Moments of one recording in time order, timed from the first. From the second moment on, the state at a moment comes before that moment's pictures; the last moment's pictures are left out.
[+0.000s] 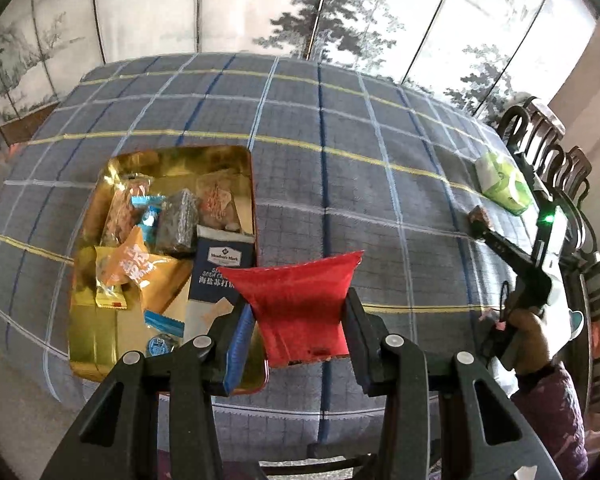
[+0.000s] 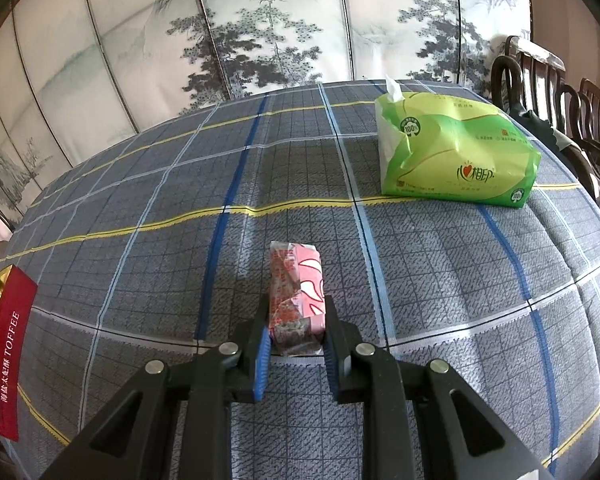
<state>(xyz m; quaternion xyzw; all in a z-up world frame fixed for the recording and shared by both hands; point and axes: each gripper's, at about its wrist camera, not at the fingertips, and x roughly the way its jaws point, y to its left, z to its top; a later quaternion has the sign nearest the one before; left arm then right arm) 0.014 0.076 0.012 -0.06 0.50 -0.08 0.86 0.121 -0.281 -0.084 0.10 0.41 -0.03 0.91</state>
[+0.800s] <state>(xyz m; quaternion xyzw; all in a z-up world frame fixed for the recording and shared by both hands) 0.004 0.115 0.030 -0.05 0.48 -0.01 0.88 0.121 -0.281 -0.084 0.10 0.41 -0.03 0.91</state>
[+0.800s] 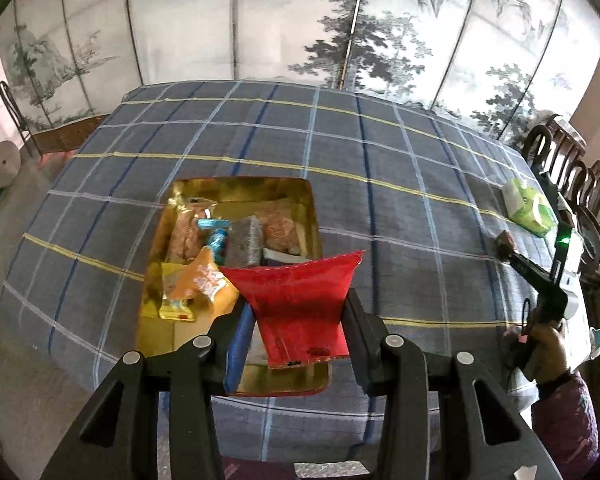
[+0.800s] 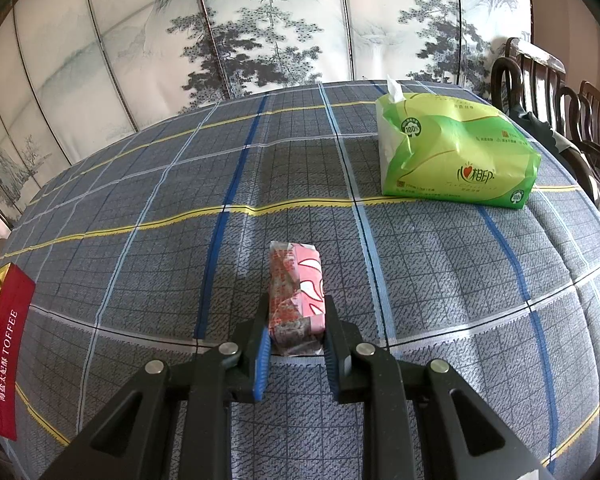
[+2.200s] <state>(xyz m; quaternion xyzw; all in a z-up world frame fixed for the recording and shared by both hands) 0.052 0.174 -0.019 -0.05 0.51 0.06 0.85 0.121 -0.281 -0.084 0.09 0.41 -0.03 0.91</state>
